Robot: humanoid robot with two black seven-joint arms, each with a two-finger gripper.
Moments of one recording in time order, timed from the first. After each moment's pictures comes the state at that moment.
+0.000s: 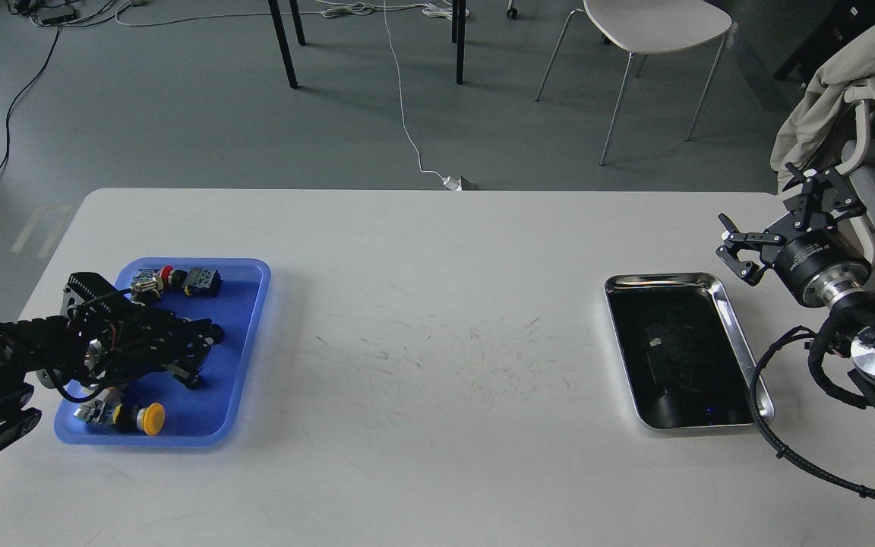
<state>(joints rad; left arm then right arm) -0.65 0.71 -0.25 -0.88 2.03 0.05 -0.44 0.38 -0.52 1.07 1.03 0.04 0.15 0.08</state>
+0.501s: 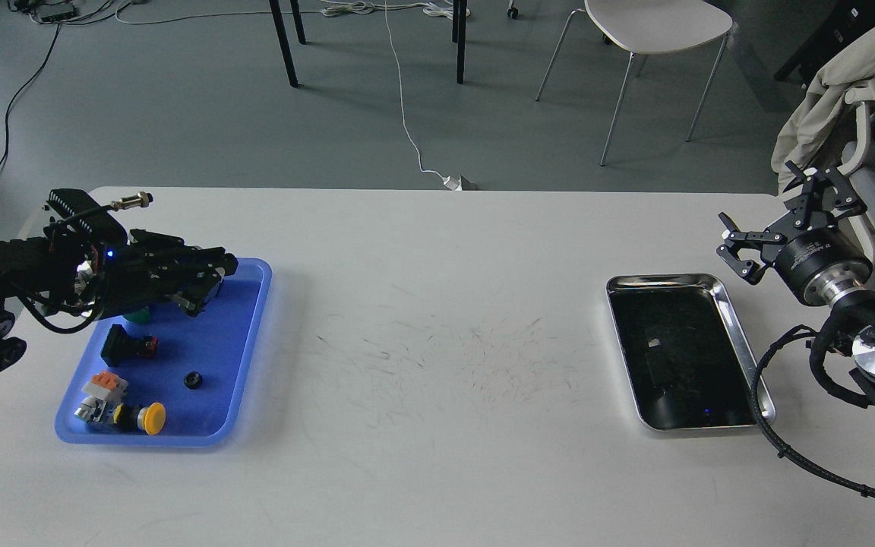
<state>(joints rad) -0.83 0.86 -0.27 -1.18 1.94 -0.05 -0.41 0.38 -0.52 1.07 1.04 0.04 0.15 0.08</state>
